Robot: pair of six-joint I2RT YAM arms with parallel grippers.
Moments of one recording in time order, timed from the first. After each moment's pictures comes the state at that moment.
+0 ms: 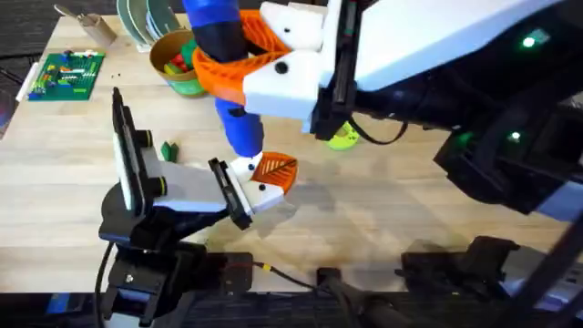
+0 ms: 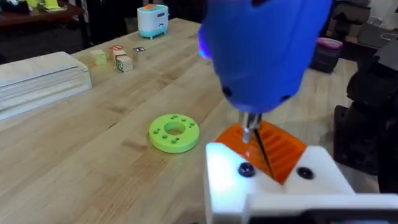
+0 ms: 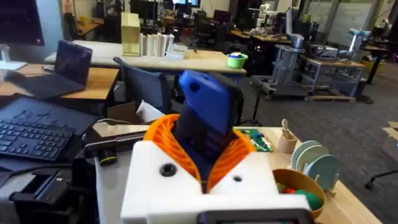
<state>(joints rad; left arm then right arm) -0.15 0.01 0.00 -0.07 0.95 -0.05 0.84 1.17 0.81 0.59 -0.54 -0.03</state>
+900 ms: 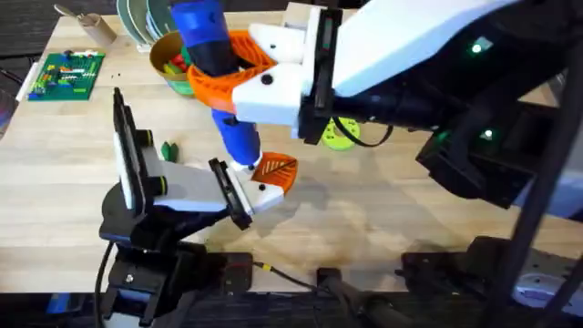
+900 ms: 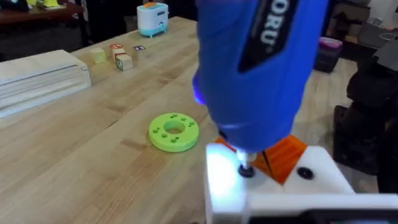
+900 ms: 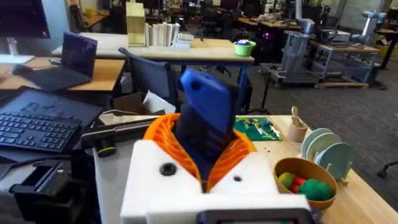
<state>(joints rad) -0.15 0.01 0.00 -0.07 0.95 -0.05 0.85 1.23 0.81 0.58 -0.55 -0.01</state>
